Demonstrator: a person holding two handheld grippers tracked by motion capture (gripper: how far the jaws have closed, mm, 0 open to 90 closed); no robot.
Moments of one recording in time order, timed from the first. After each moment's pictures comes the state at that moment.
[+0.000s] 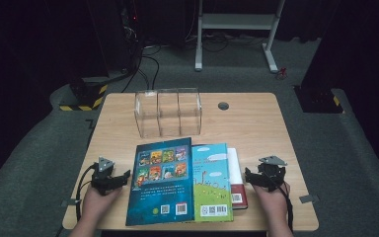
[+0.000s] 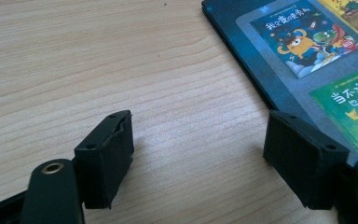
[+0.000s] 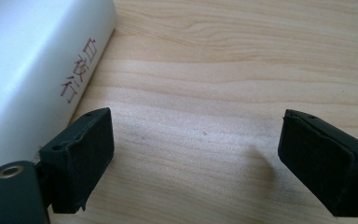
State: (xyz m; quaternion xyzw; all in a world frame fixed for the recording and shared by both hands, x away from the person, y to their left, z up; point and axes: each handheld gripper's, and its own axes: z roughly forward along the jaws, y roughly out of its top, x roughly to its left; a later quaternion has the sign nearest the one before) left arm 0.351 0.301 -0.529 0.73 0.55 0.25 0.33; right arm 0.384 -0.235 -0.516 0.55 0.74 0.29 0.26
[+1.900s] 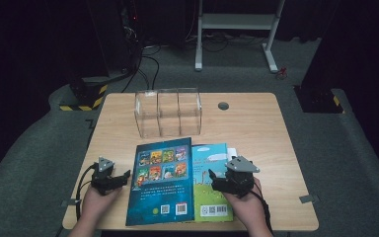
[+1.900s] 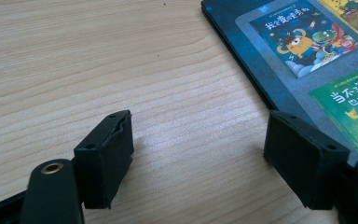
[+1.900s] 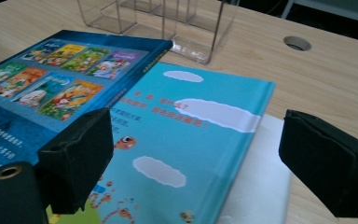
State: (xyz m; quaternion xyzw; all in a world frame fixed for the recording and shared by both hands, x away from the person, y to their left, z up) left arm 0.351 0.301 -0.529 0.73 0.54 0.25 0.33; right arm 0.335 -0.130 -0.445 0.41 0.78 0.41 0.26
